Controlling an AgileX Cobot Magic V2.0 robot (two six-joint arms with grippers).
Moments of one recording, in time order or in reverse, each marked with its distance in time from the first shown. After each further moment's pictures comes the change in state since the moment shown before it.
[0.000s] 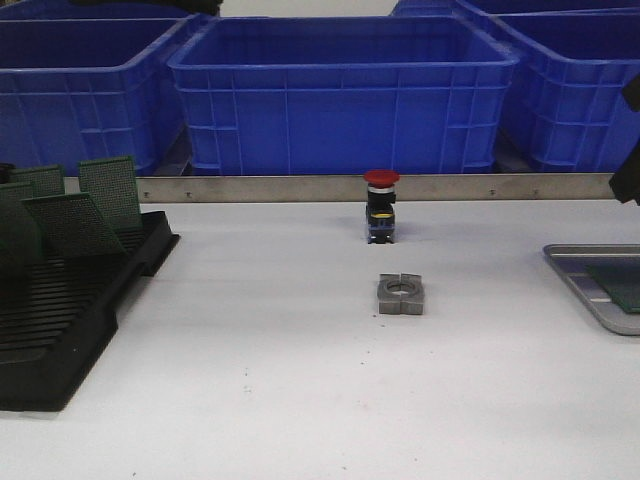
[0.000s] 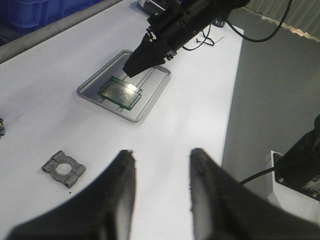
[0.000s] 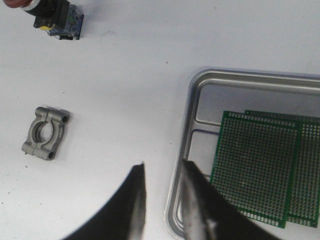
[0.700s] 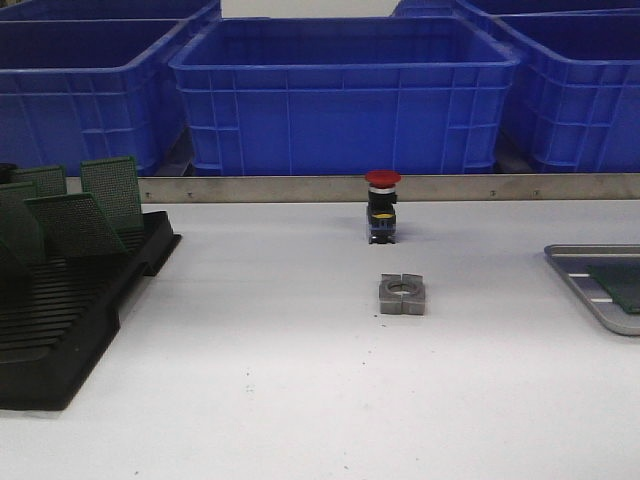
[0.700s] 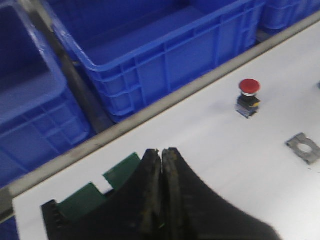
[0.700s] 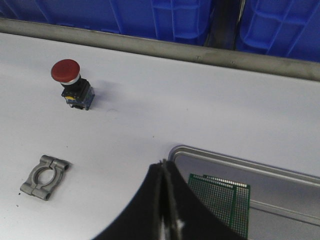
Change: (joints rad) left arm 0.219 -0.340 0.024 0.455 -0.515 -0.270; right arm 0.090 -0.402 0.174 0.007 -0.272 -0.087
